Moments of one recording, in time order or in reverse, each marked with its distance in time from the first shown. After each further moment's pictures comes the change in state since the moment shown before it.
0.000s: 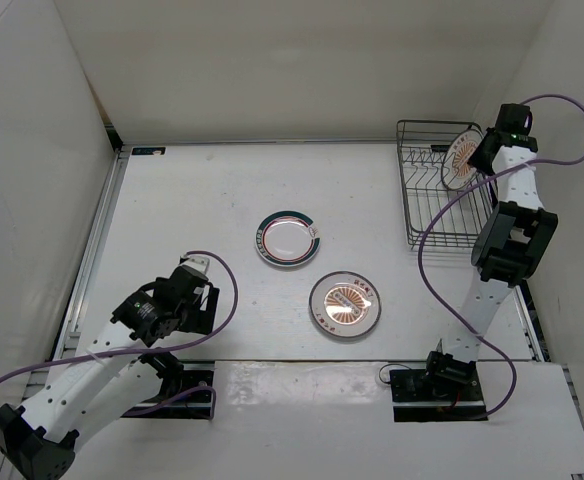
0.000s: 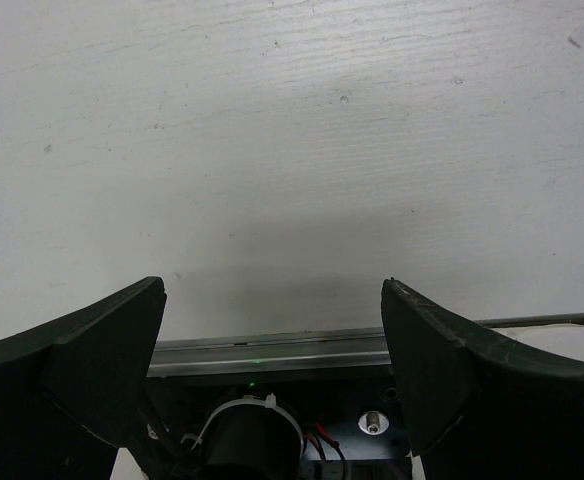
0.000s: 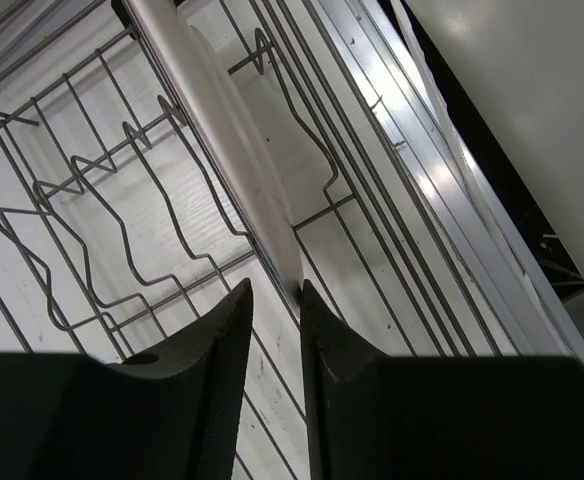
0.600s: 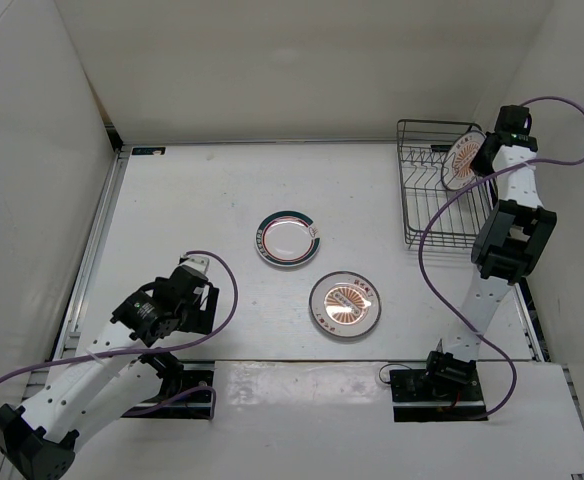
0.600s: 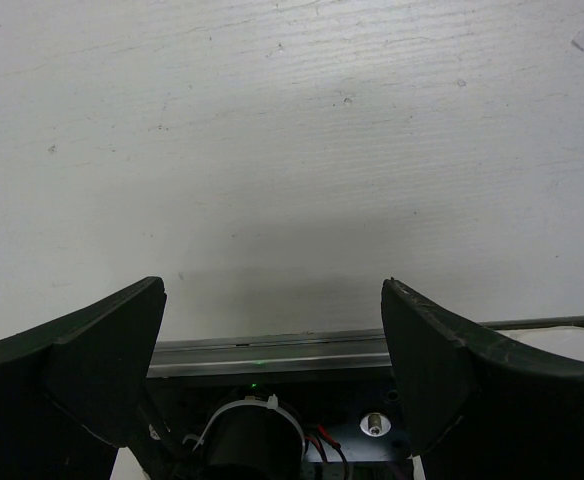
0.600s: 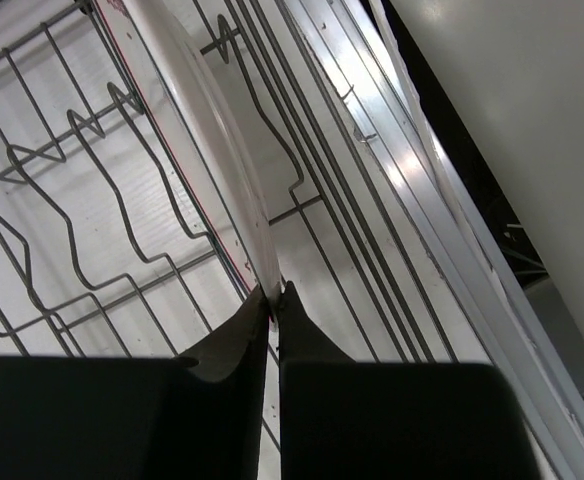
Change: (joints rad) left arm 0.000 -0.002 0.000 0.000 -0.007 0.001; right arm -0.008 0.038 0.040 -0.051 0.025 -0.055
